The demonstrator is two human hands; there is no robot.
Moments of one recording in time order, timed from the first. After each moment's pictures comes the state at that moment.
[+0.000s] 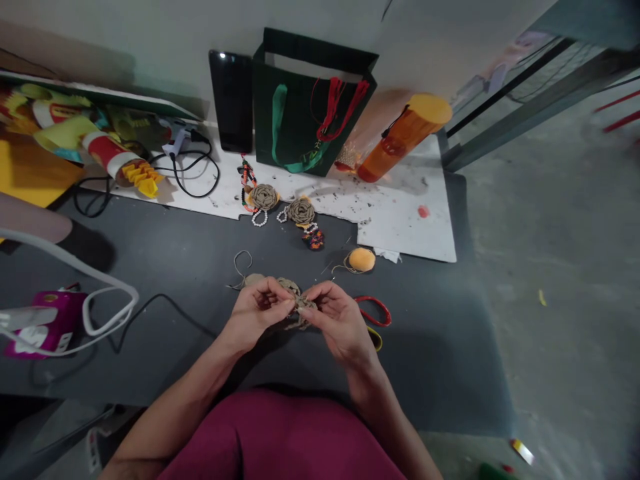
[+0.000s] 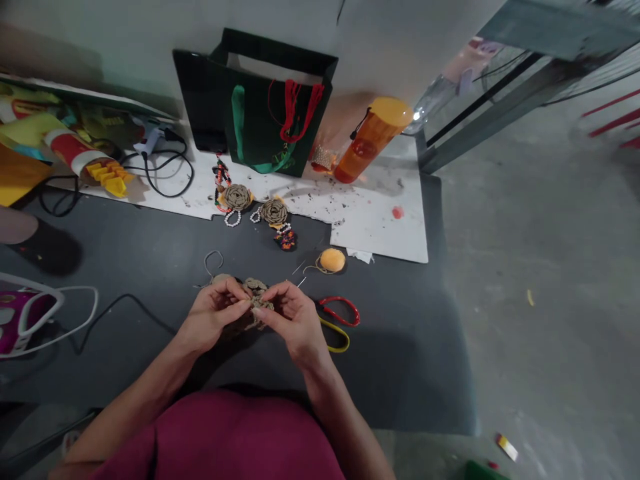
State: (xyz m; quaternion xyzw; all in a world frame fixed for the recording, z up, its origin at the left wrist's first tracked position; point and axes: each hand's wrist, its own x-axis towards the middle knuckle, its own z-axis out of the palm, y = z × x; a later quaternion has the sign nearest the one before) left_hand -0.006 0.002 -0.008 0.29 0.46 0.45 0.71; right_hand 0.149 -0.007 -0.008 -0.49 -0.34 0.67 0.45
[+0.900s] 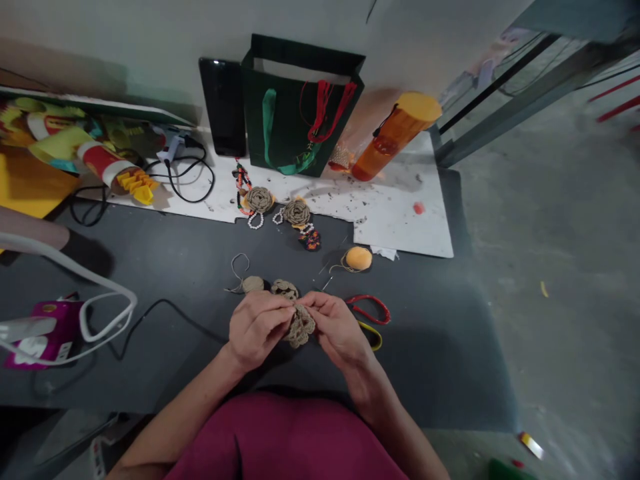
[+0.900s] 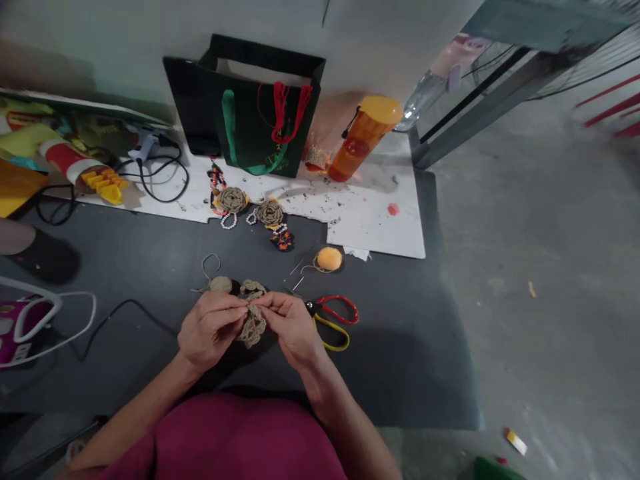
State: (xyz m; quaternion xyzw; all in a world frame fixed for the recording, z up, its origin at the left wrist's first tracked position) left_hand -0.013 -0.011 -0.021 0.75 0.39 0.51 0.12; right_hand 0.142 -0.004 -0.003 -0.46 -0.24 0.76 0.39
